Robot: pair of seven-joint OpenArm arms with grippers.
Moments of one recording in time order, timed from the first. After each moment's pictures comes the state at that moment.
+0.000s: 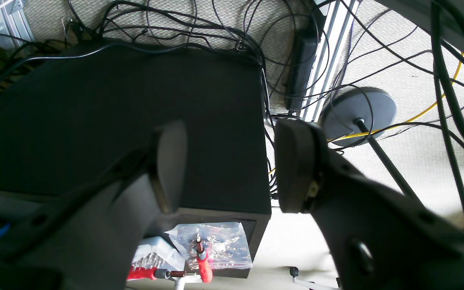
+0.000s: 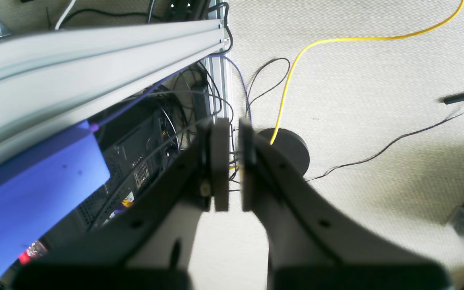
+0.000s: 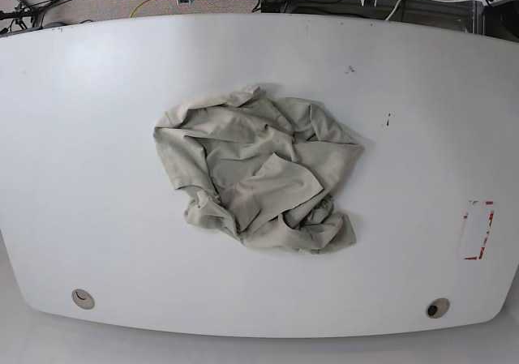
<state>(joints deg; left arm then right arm) 7.6 -5.3 -5.0 9.8 2.2 -2.9 3.5 -17.2 4.5 2.4 25.2 4.9 17.3 1.0</state>
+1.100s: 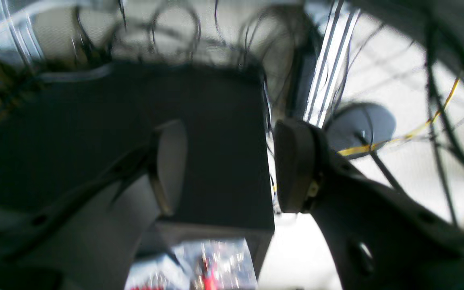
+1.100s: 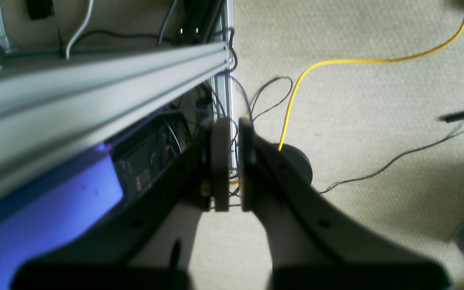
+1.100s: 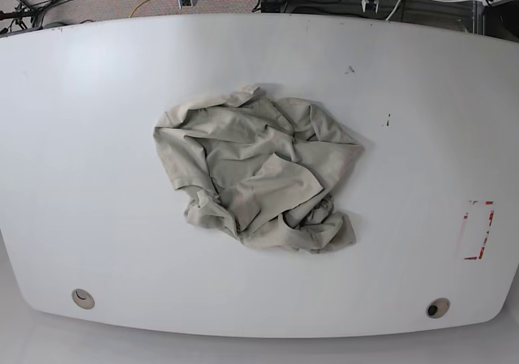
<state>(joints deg) 10.2 -5.6 -4.7 16.5 2.5 -3.0 2.8 -17.8 4.0 1.3 25.3 5.1 17.1 4.4</state>
